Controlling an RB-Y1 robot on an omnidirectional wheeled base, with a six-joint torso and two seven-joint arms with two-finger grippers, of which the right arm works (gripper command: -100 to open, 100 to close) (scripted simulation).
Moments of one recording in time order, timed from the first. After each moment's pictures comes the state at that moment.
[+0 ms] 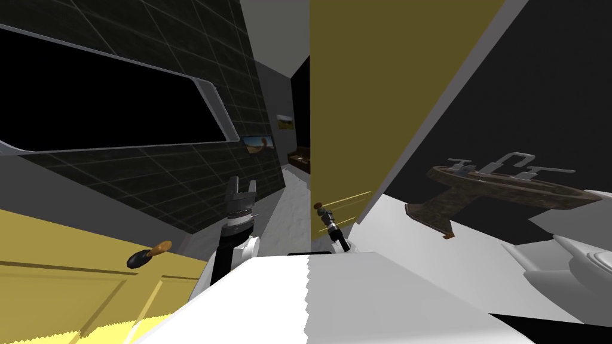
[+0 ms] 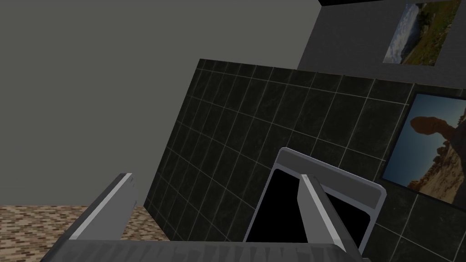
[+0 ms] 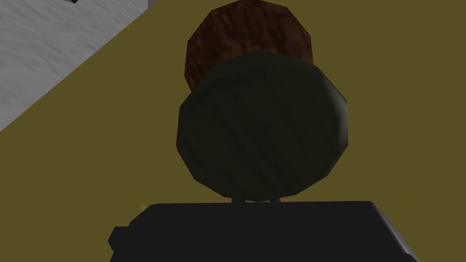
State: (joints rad) arm -0.21 -0.07 0.31 -0.51 -0.20 -0.87 -0.57
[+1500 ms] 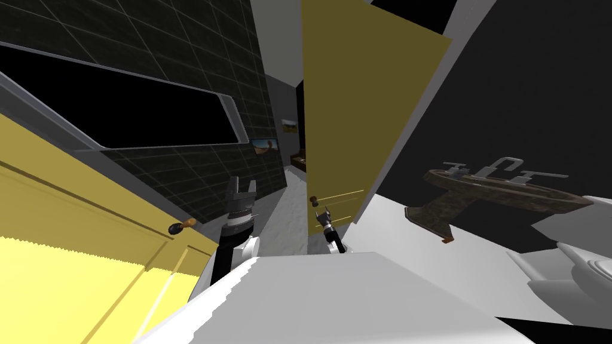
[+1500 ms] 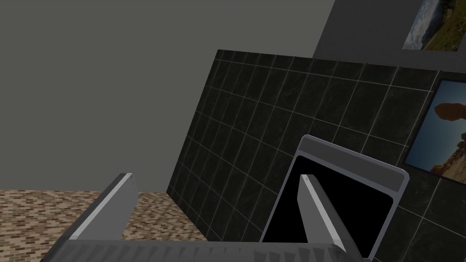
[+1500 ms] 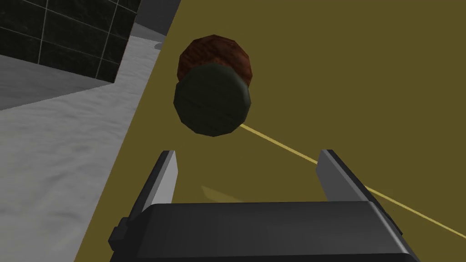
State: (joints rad) arm -0.18 -0.04 0.39 -0.58 -0.36 -0.85 -0.91
